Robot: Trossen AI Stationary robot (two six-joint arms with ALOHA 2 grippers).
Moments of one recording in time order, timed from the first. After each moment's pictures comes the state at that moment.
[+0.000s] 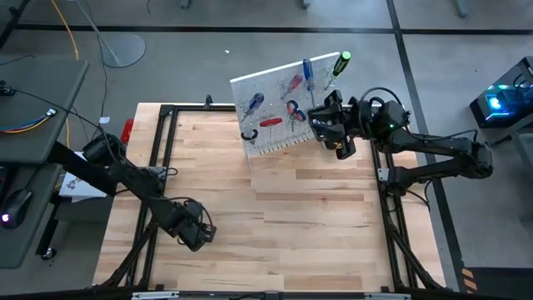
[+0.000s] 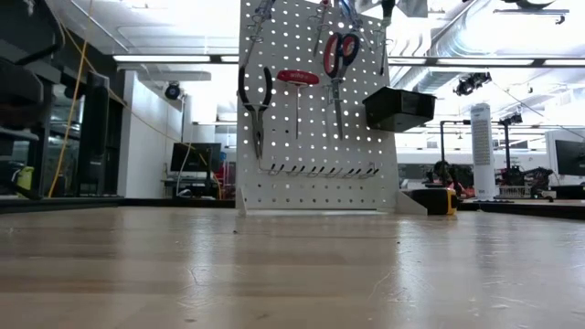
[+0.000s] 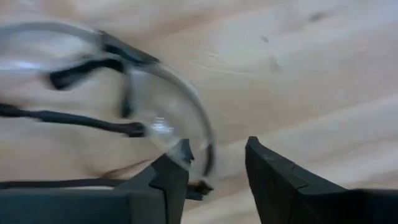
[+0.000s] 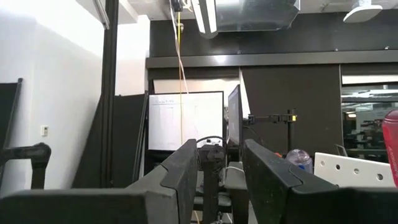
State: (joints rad) left arm -0.75 1.51 0.77 -0.71 -0.03 -2.02; right arm -0.27 1.08 0.86 0.69 -0.38 0.16
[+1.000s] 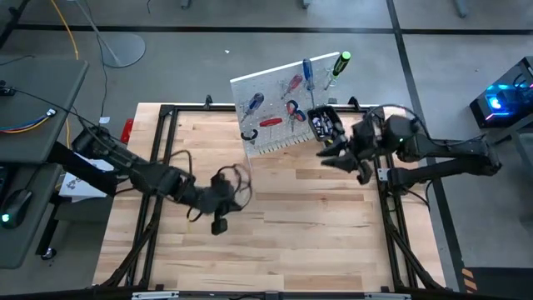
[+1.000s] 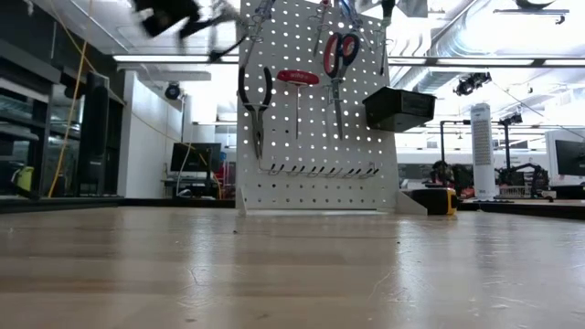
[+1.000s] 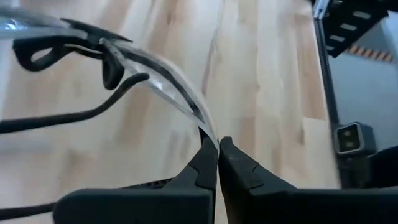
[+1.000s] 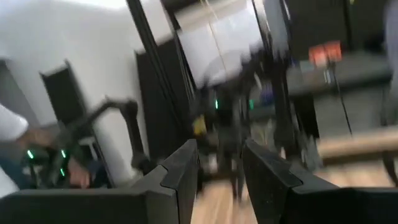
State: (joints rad) left arm -0.45 1.32 1.05 -0.53 -0.30 -0.56; right arm -0.06 0.88 0.86 0.15 -0.35 0.36
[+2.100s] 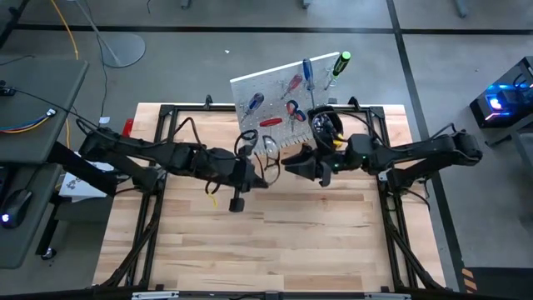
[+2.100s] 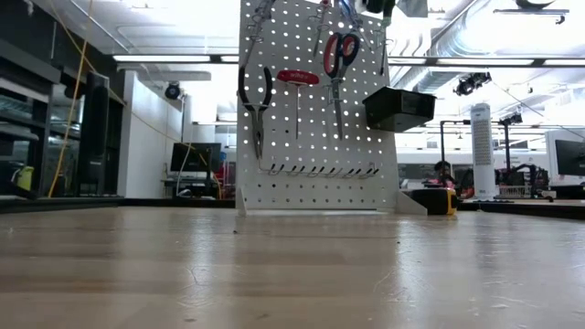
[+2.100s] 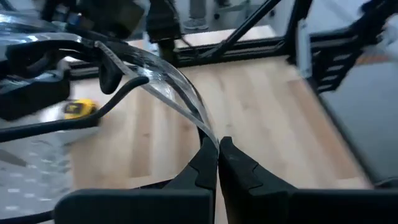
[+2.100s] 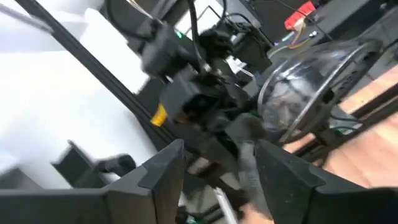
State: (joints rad) left arm -0.21 1.43 1.35 -0.44 -0.14 0.02; right arm 0.08 1.24 0.86 0.53 -0.08 0.79
